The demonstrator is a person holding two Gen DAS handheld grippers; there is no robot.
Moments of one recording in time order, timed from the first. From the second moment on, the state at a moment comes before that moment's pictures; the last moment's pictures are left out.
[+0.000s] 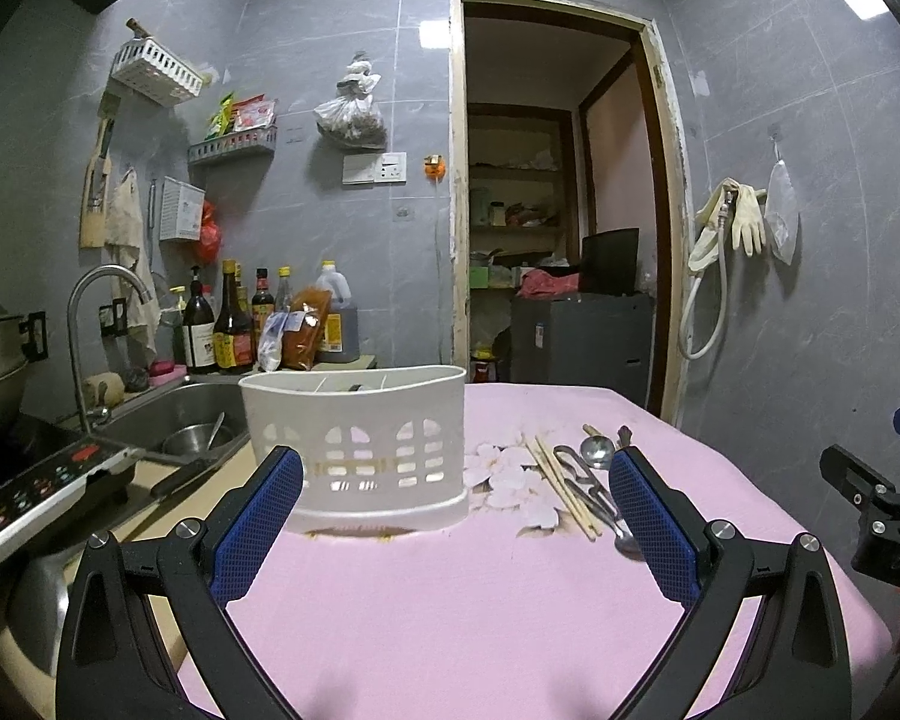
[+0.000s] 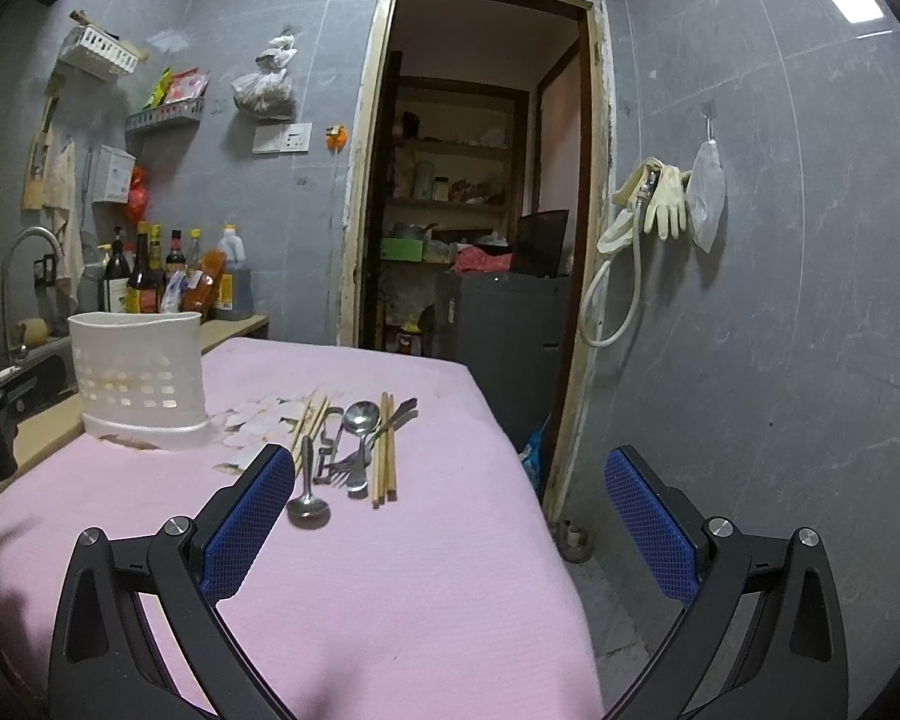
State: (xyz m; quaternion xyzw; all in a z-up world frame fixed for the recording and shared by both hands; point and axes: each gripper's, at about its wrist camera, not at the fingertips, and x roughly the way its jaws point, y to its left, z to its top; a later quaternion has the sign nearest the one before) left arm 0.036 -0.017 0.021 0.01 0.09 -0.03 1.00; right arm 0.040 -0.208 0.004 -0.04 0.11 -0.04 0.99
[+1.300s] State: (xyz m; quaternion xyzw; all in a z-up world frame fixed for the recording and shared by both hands) left arm 0.276 -0.089 -0.014 0.01 0.37 -0.14 0.92; right arm 0.290 -0.271 -0.001 0.03 0.32 0.12 0.94
